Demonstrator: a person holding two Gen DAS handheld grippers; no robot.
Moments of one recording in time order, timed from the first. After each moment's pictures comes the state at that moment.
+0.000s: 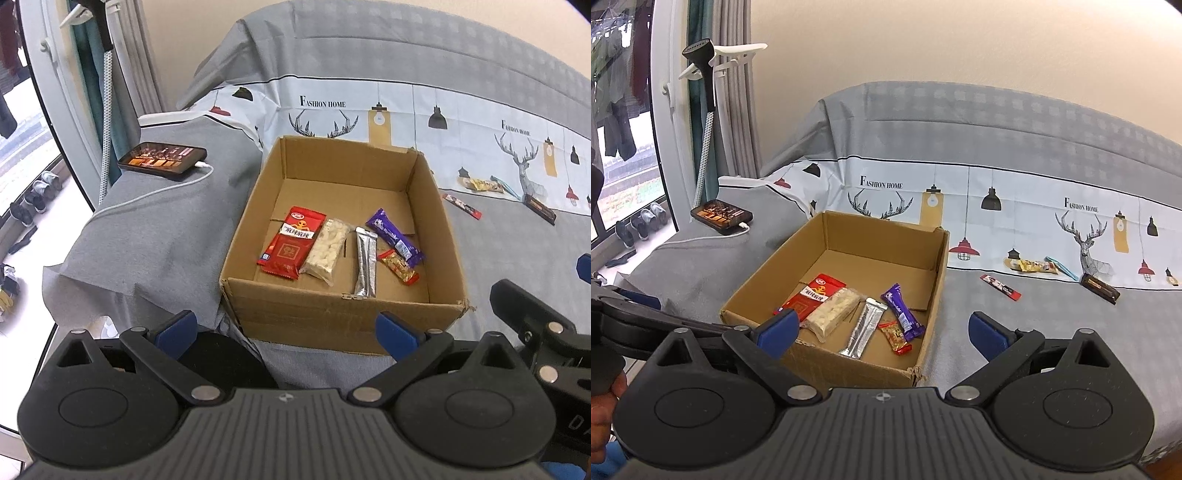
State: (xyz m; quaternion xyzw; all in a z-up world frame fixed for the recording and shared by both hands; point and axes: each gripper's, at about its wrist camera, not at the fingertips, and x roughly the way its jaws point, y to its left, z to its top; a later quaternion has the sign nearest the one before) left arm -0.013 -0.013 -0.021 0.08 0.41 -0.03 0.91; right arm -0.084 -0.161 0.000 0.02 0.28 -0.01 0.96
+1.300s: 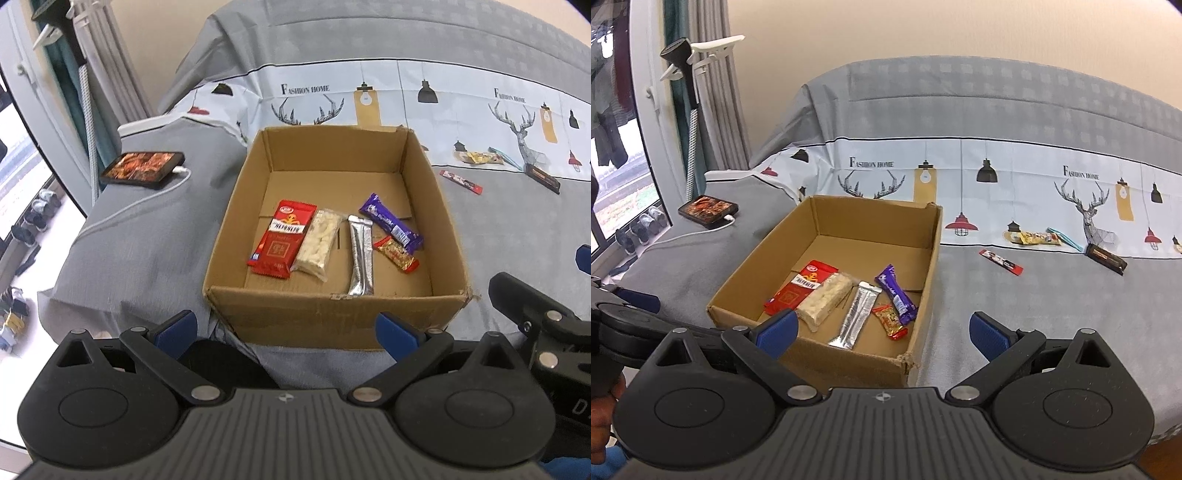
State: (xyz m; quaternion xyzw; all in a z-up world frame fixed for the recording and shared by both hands) left arm 0.001 -0.043 -0.030 0.14 0.42 -0.04 0.90; right arm -0.070 -0.188 -0.018 0.07 0.31 -0.02 0.95
